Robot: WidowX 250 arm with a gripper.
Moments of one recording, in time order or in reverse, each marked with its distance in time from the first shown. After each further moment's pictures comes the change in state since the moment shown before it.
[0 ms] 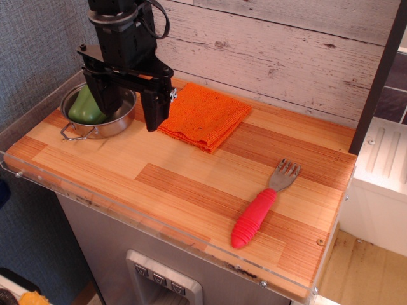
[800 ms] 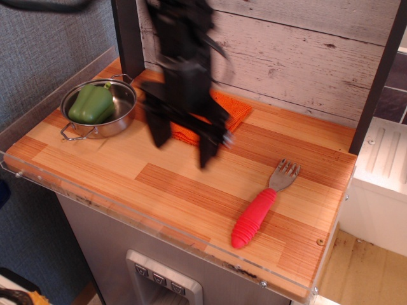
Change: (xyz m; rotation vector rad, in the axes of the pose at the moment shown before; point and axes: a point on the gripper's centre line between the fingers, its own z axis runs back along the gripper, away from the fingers) arm 0.003 -0.074 -0.035 0.000 0.036 -0.158
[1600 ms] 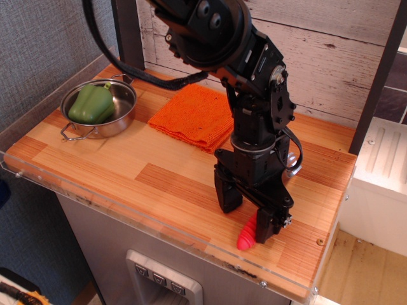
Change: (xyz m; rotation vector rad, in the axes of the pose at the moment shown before) arm 0.003 -0.064 -0.064 -0.088 0.031 -0.265
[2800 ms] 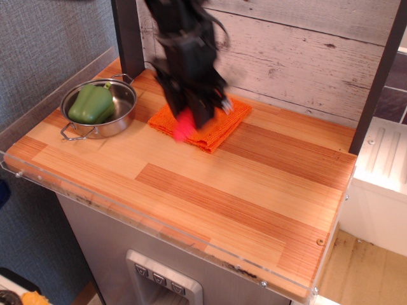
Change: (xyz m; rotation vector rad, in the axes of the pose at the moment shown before) arm 0.005 0.114 0.082 0.027 -0.175 0.220
